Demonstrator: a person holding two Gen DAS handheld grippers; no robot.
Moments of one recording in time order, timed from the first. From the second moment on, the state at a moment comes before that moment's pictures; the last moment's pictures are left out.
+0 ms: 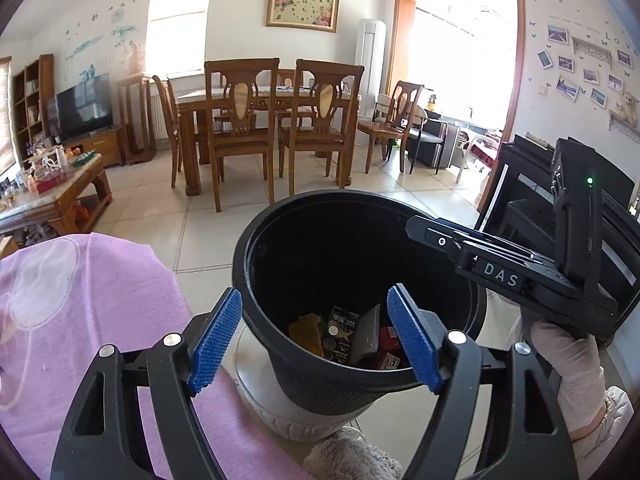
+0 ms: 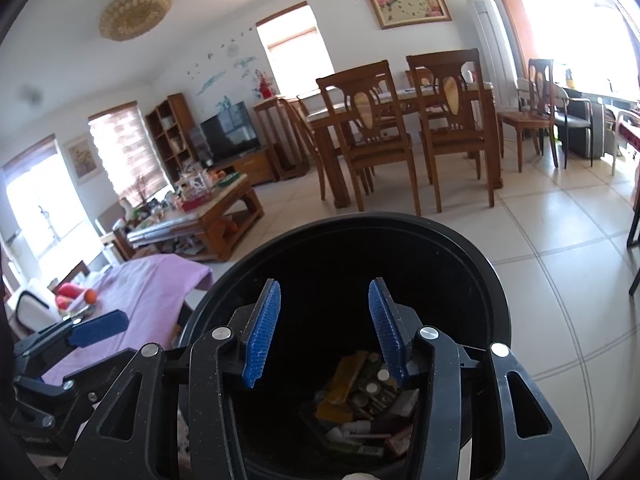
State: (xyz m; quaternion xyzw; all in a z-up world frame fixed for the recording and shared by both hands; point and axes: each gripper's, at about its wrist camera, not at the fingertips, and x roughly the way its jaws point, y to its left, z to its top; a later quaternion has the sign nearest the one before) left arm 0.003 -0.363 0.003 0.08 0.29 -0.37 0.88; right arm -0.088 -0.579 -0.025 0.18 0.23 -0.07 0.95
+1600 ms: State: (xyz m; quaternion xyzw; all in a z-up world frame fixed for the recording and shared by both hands) left arm 0.173 -0.004 -0.036 0.30 0.35 -0.24 0.86; right arm 0.177 -0.093 -0.010 -0.09 0.44 0.34 0.83
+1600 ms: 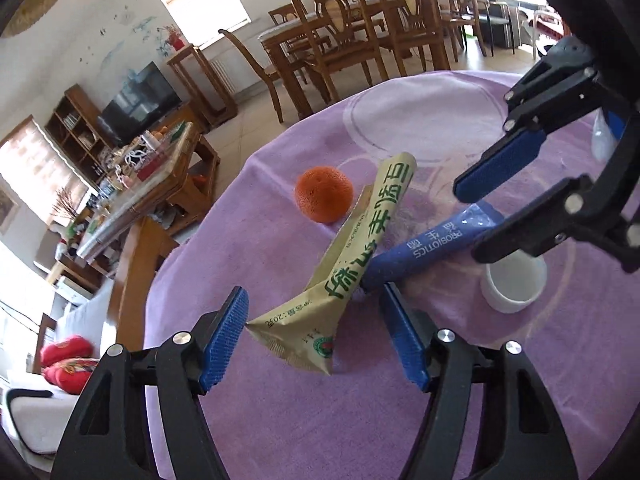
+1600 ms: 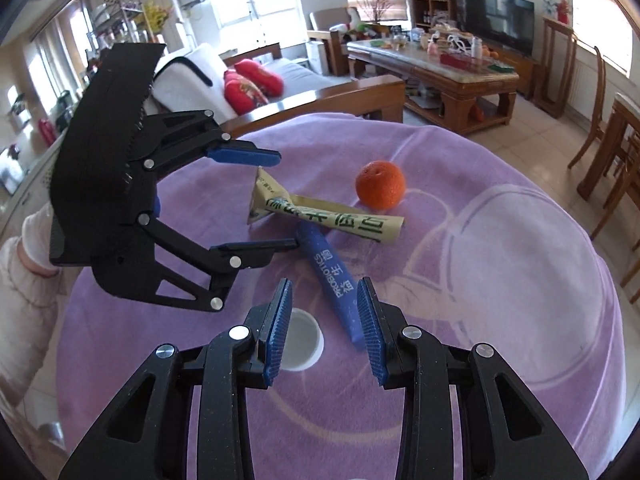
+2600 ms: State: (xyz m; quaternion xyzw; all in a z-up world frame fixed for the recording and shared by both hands) left arm 0.104 -0.016 0.032 0.05 0.30 -0.26 0.92; right arm 0.099 -0.199 0.041 0.07 0.34 0.27 0.90
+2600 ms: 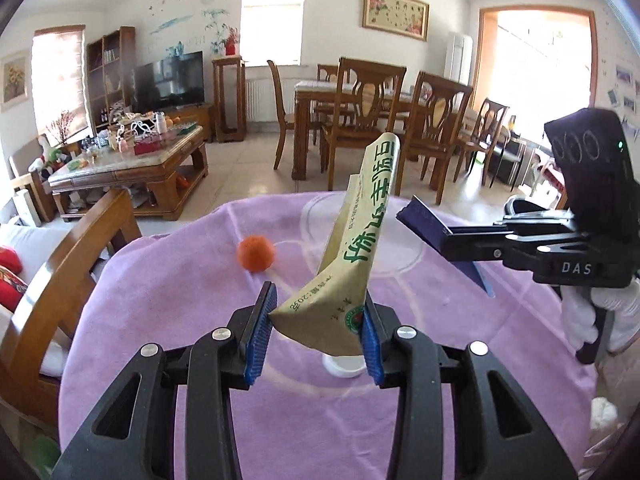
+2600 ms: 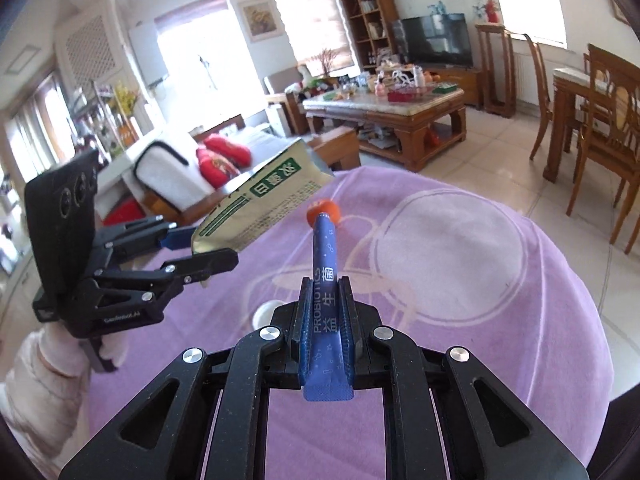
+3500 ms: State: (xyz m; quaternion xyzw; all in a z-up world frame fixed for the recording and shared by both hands) left arm 0.005 -0.293 0.047 0.03 0.25 -0.41 0.88; right arm -0.114 -0.559 0.060 0.22 0.18 0.05 0.96
